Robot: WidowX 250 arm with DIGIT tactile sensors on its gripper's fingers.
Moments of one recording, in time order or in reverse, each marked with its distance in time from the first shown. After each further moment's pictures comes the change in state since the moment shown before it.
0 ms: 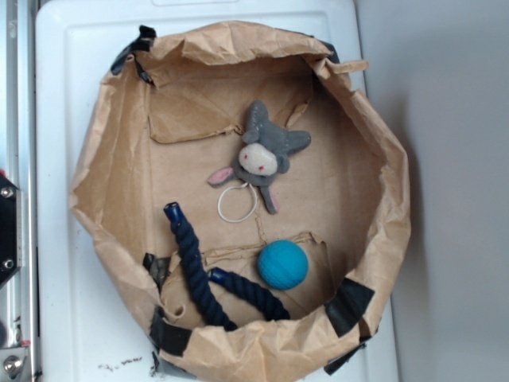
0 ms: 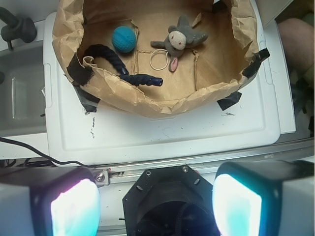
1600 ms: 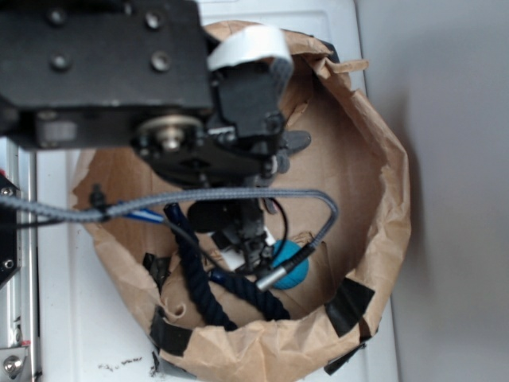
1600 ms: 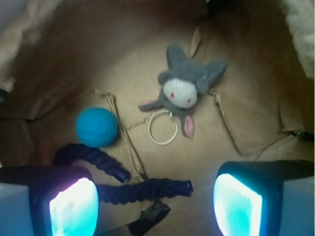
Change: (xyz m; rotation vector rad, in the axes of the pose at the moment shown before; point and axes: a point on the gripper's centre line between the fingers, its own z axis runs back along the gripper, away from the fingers) arm 0.120 0.006 -0.106 -0.057 -0.006 0.430
